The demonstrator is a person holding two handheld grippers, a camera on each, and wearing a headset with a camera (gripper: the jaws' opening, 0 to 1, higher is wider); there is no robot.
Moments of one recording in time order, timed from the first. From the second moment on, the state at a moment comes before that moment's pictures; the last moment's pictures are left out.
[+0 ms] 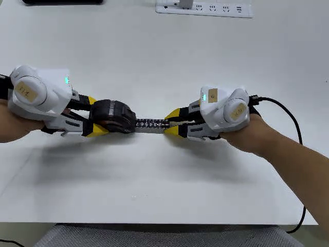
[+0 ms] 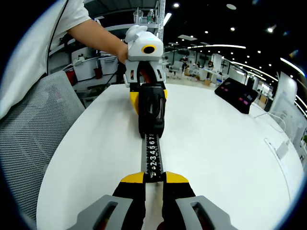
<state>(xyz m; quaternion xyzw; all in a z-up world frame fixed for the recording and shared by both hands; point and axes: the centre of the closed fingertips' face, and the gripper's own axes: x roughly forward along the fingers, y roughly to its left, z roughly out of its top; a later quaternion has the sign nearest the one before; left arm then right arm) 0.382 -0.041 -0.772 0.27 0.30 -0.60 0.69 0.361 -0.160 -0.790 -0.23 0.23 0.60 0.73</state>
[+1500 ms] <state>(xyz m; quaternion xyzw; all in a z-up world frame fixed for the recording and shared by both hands) 0.382 -0.042 -0.773 0.28 0.30 -0.60 0.69 0.353 -0.226 -0.787 -0.27 0.27 0.57 0.73</state>
